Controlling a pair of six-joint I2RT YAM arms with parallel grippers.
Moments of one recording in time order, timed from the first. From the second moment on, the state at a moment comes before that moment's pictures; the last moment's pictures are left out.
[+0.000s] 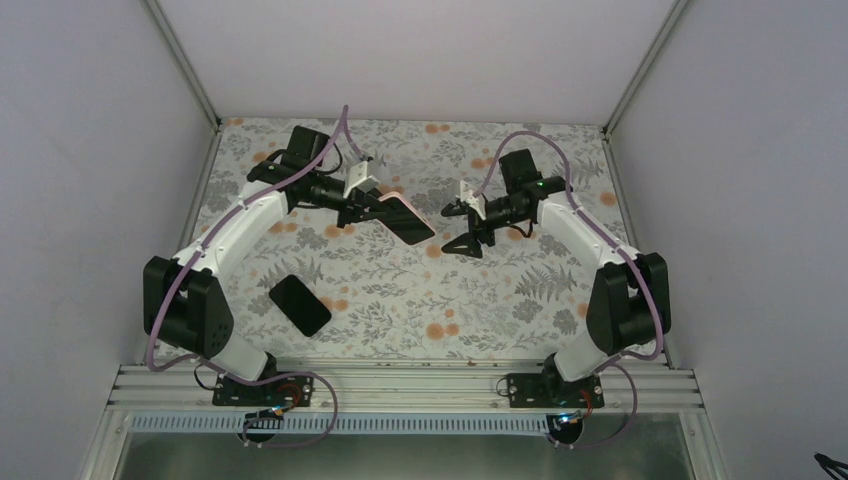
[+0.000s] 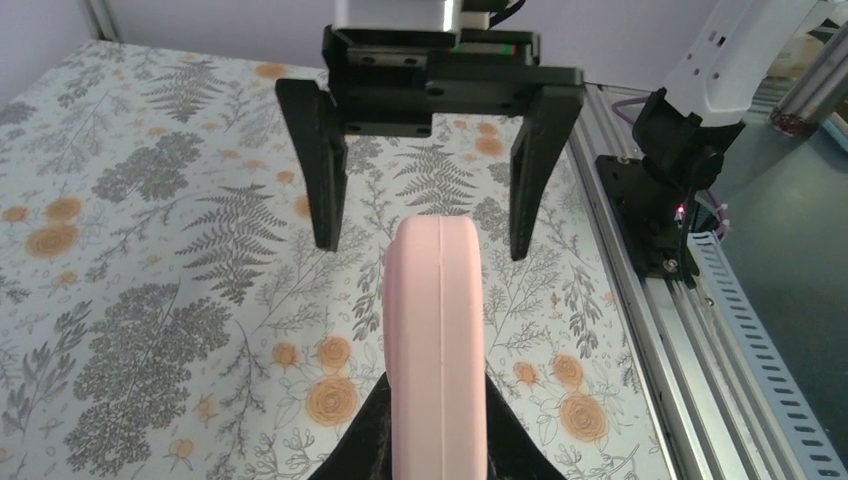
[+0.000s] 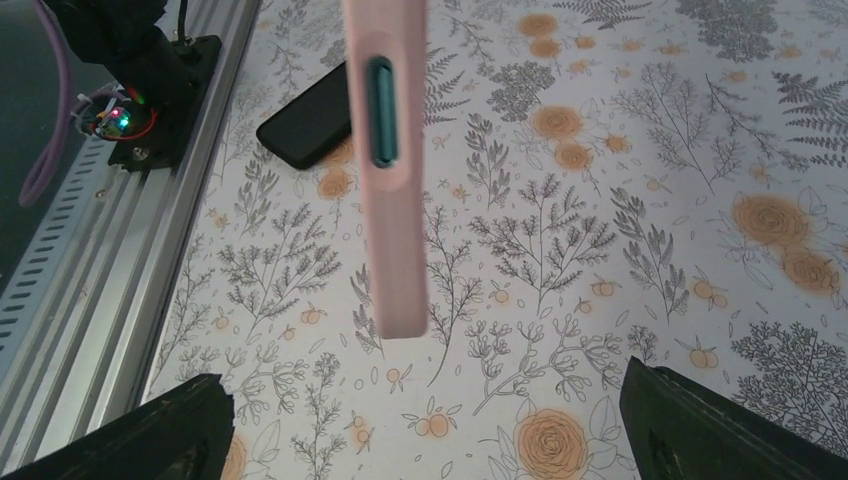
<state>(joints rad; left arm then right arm) -0.33 1.54 1.32 -0.71 1.08 0.72 0.31 1.57 1.21 -0.78 -0.96 -0.96</state>
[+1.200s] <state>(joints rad) -0.35 1.56 1.40 -0.83 1.05 0.86 0.33 1.62 1.26 -0.53 -0.74 -0.77</state>
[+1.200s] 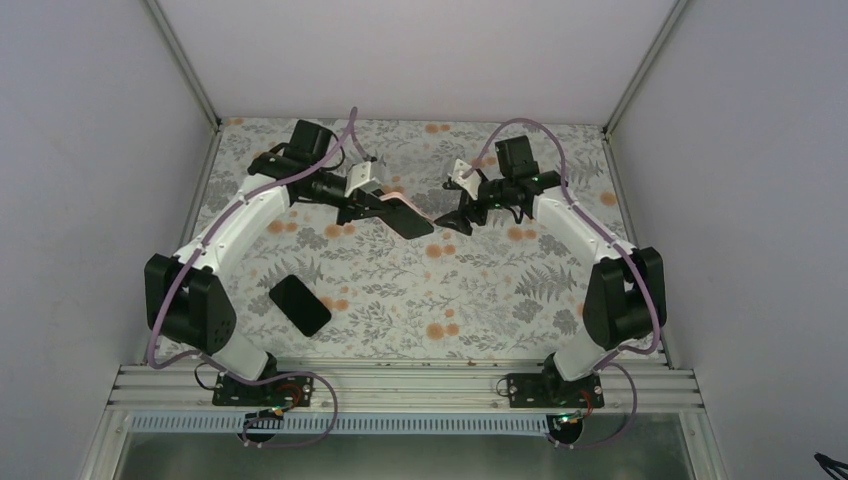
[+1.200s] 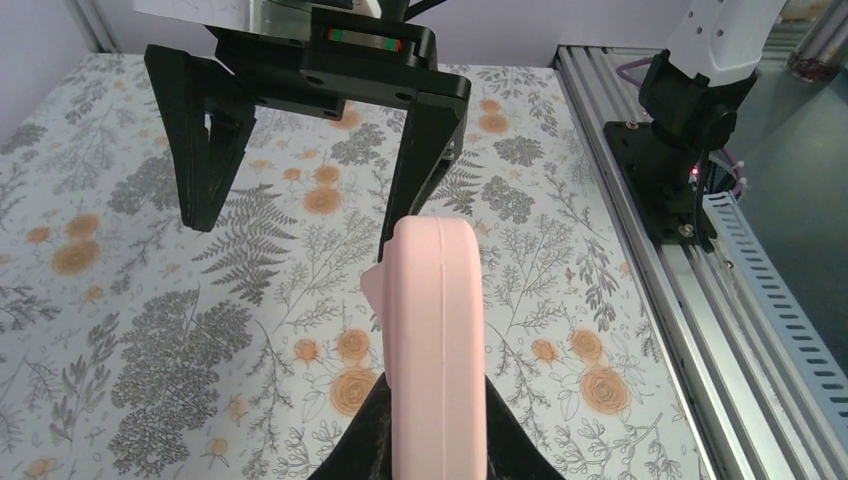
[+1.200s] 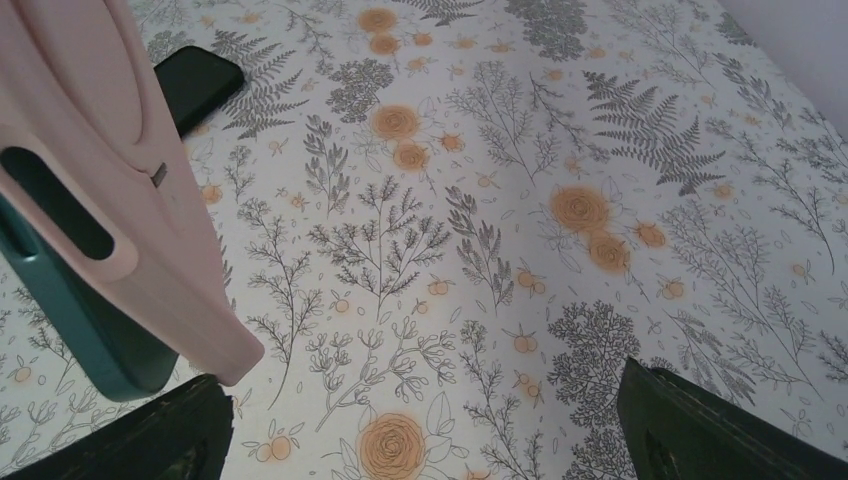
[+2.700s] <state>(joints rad) -0.32 1.61 1.42 -0.84 1.20 0.64 0.48 1.61 1.43 -0.77 -0.64 -0.85</state>
